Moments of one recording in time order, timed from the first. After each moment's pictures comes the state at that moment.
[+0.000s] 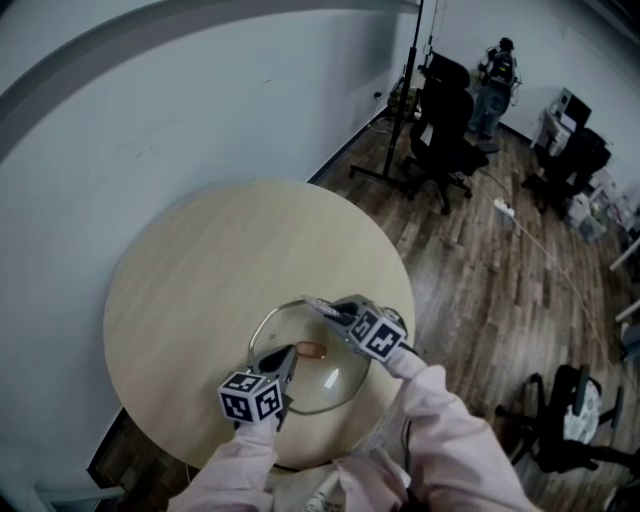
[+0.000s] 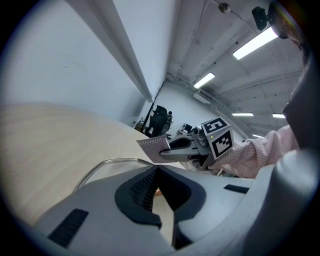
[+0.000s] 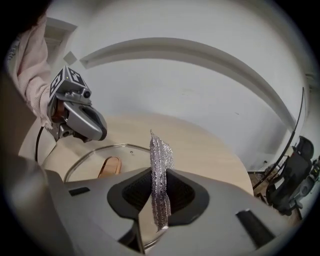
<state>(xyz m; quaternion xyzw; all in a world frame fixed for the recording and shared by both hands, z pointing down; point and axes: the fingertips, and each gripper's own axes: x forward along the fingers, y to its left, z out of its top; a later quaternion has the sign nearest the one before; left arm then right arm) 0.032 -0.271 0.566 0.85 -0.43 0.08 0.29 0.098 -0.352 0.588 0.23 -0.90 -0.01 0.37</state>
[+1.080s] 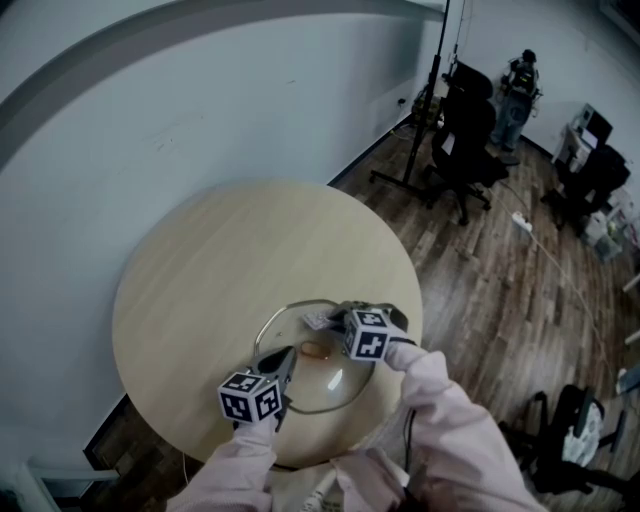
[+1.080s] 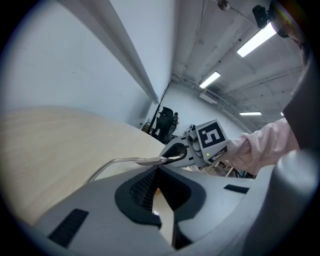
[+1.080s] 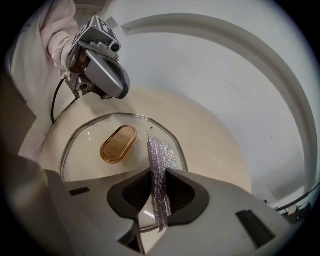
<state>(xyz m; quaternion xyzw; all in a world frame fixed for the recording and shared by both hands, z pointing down) 0.019 -0.264 0.565 0.83 -0.47 0.08 0.29 0.088 -0.337 0.633 0.06 -0.85 -0.15 0.50</state>
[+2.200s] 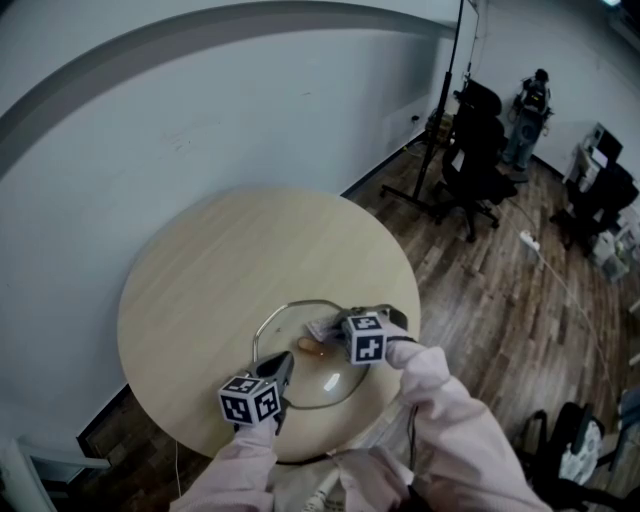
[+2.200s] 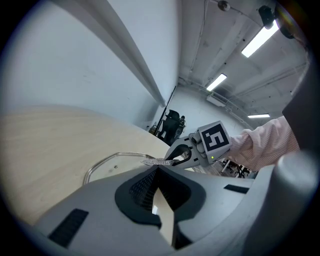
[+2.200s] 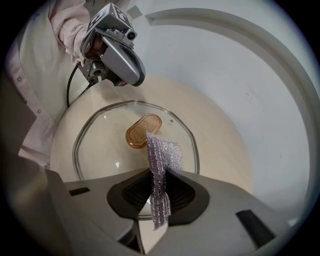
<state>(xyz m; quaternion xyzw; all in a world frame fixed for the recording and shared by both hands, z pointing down) 0.021 -0.238 0.573 0.81 -0.51 0.07 0.29 0.107 -0.313 0.644 -0.02 -0.81 -0.22 0.55</state>
